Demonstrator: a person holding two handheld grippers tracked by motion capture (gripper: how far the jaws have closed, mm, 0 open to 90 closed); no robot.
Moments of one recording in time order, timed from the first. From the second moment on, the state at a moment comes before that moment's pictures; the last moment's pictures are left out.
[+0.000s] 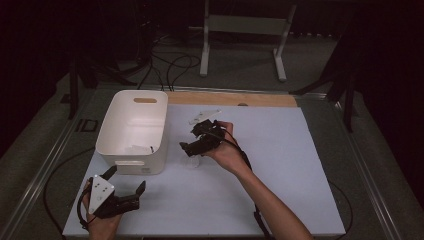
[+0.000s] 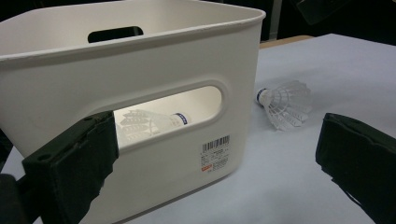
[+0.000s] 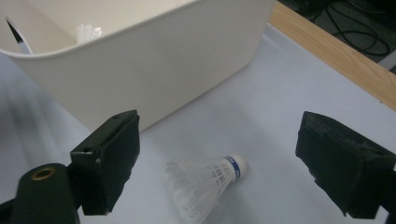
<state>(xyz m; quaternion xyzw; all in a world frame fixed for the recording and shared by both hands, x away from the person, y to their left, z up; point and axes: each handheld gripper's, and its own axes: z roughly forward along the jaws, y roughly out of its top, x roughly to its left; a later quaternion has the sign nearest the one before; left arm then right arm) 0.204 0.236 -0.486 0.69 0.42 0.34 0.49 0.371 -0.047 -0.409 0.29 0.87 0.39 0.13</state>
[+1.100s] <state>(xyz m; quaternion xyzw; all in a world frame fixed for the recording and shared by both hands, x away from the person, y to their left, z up) 0.204 0.236 -0.485 0.69 0.42 0.34 0.49 0.371 -0.054 -0.434 0.30 0.87 0.36 0.13</state>
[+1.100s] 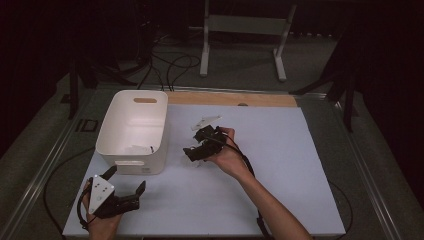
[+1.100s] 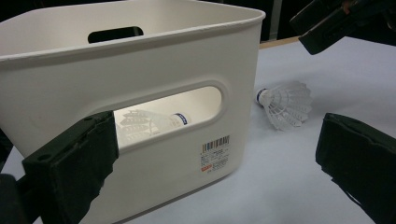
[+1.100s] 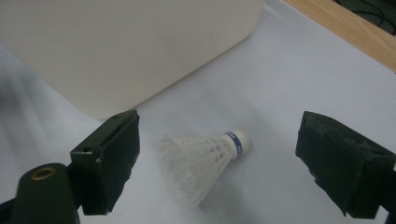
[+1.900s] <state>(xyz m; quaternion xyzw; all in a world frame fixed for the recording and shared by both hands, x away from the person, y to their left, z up) 0.204 0.236 -0.485 0.69 0.42 0.34 0.49 0.374 -0.057 -0.455 0.31 0.88 0.34 0.13</state>
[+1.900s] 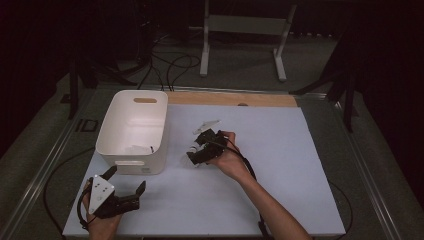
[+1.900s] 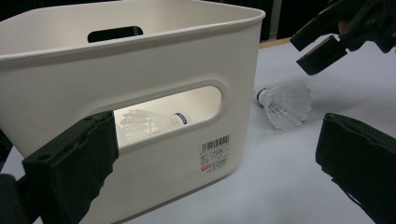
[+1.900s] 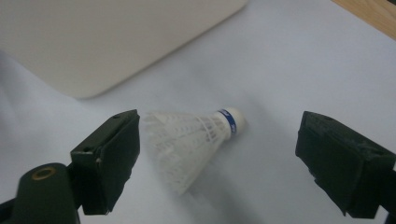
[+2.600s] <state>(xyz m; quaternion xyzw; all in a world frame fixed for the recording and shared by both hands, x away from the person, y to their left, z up) 0.203 0.236 -0.485 0.69 0.42 0.34 0.49 0.375 -0.048 -0.471 0.30 0.89 0.31 0.12</state>
